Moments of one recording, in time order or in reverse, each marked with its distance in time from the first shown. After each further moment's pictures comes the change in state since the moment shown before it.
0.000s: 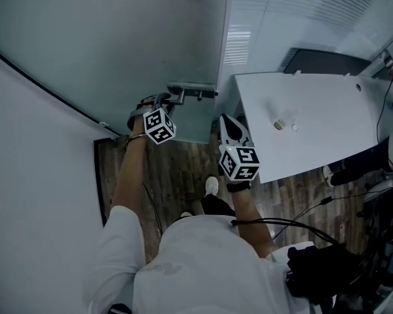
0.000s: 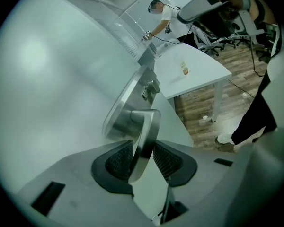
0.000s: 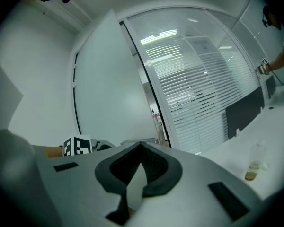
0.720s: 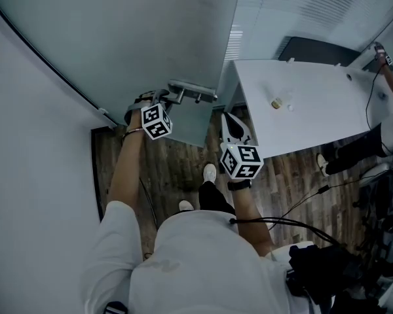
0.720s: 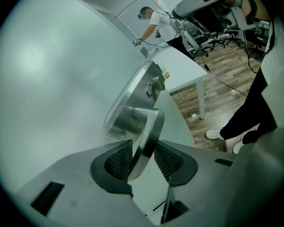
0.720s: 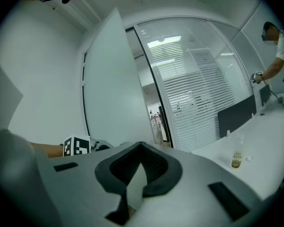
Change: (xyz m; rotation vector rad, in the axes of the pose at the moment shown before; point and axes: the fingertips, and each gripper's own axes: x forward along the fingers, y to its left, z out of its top) left arm -0.074 -0.062 -0.022 0.056 -0.019 -0.053; right arm -0.085 0.055 -0.017 -0.025 0.007 -0.032
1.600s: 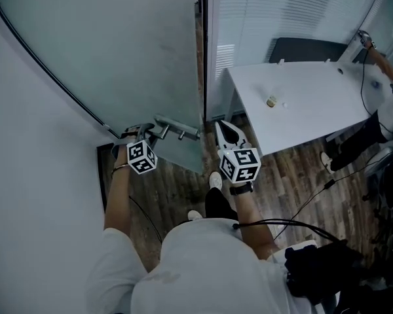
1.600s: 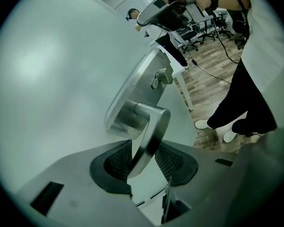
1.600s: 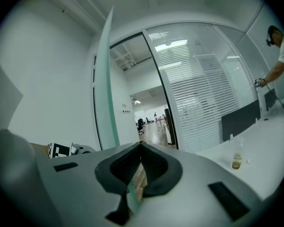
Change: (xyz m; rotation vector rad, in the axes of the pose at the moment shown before) left arm -0.106 -0.077 -0.054 0.091 0.032 -0.007; right arm -0.050 0.043 0.001 -0.050 -0.030 0.052
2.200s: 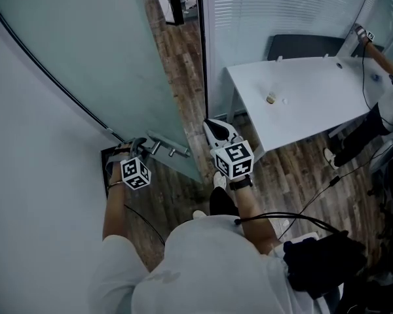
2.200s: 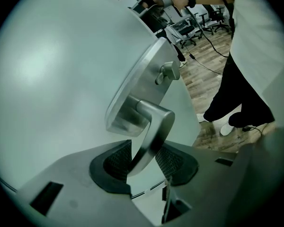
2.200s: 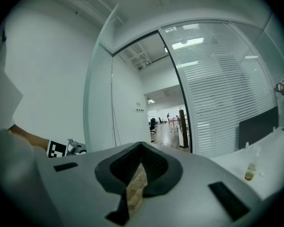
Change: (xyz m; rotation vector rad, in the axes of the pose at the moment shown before) left arm -0.045 -0.043 -0.032 0.026 0.055 0.025; right arm 0.004 0.039 -0.003 -0.101 0.009 0.169
